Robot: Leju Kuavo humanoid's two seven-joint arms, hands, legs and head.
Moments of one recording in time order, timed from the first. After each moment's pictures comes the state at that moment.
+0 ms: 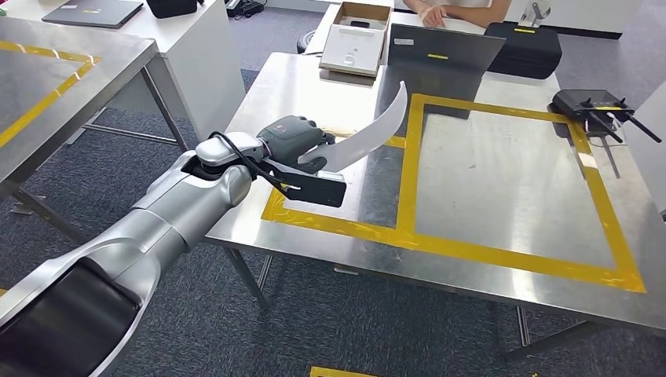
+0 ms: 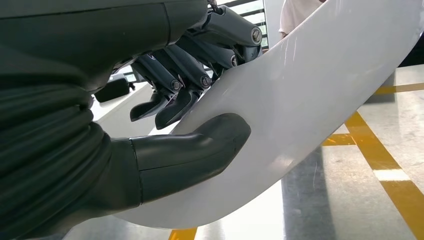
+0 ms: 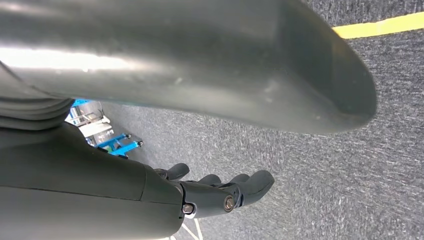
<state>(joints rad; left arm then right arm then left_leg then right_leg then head) -1.26 -0.28 -1.03 -0.26 -0.54 0.02 -0.39 -0.07 0.07 -1.33 -0.13 1.36 -0.24 0.10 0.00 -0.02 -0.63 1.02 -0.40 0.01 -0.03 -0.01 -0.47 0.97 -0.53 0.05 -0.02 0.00</state>
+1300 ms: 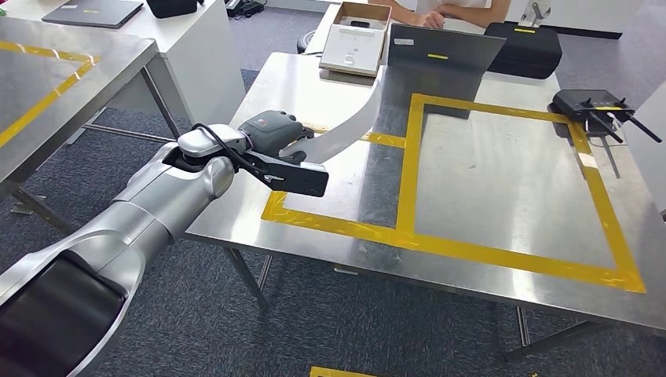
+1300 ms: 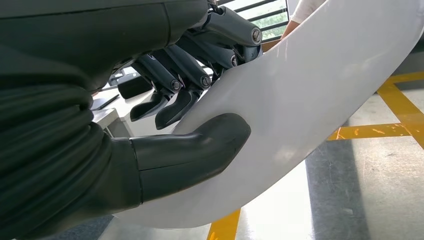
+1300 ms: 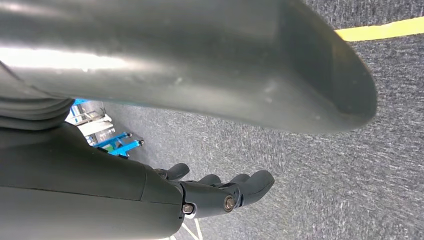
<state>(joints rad) -1.29 -0.24 -1.04 -0.24 -0.56 -0.02 -0.36 -0.07 0.07 -1.33 -0.13 1.37 -0.24 0.10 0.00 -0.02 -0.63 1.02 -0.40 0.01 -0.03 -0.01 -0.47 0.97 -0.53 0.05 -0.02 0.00</state>
